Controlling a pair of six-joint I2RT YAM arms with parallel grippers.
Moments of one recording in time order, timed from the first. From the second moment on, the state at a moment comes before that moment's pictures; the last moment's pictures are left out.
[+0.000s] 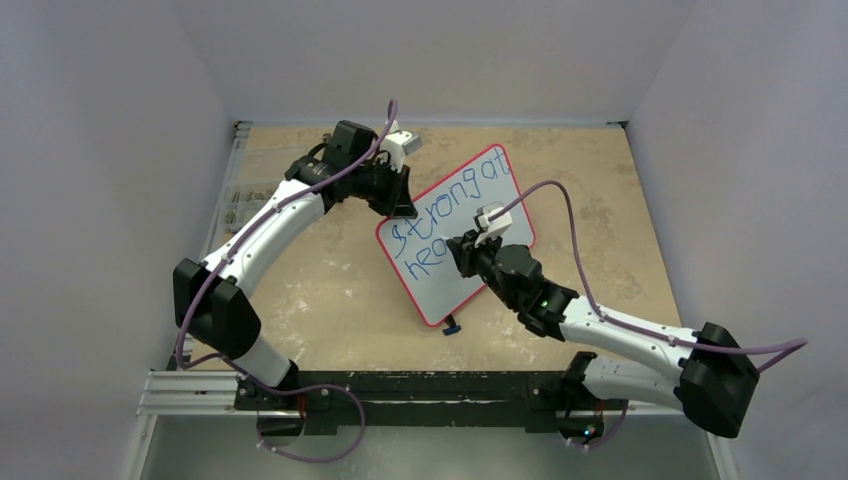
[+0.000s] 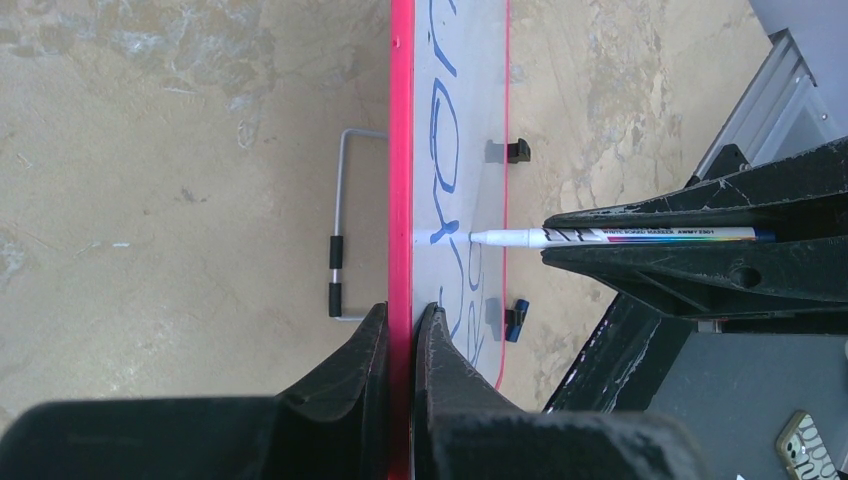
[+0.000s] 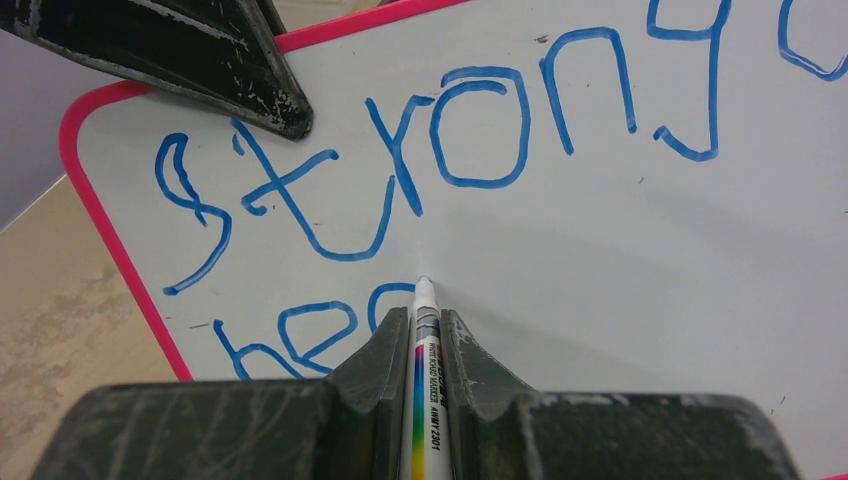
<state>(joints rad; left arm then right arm) -0.49 1.59 1.50 -0.70 0.51 -0.02 0.90 1.08 0.56 0.35 0.36 0.25</state>
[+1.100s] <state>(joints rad) -0.49 1.59 1.50 -0.70 0.51 -0.02 0.90 0.96 0.43 0.27 0.38 0.31</state>
